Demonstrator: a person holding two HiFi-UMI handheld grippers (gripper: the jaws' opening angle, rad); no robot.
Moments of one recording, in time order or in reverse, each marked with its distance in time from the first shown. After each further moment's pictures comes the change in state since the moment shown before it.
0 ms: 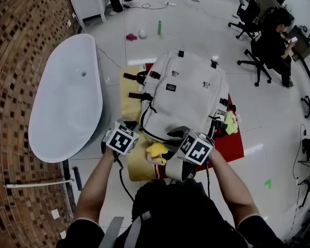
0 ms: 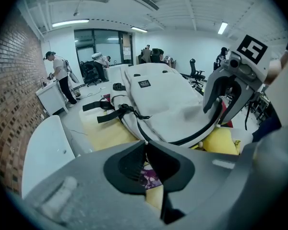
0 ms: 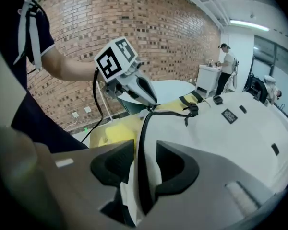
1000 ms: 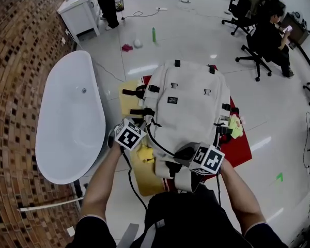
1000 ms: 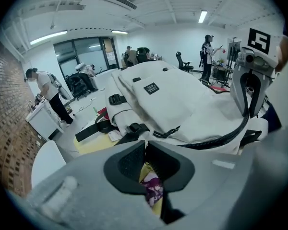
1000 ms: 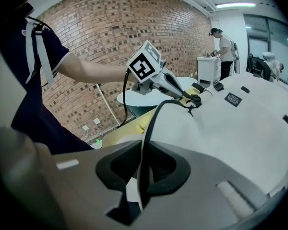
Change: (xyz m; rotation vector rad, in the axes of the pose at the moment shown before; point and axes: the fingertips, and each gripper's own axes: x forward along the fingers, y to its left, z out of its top) left arm 0.055 0.049 0.049 0.222 -0.002 -0.033; right arm -0.006 0.006 -0.010 0.141 -0.051 0.117
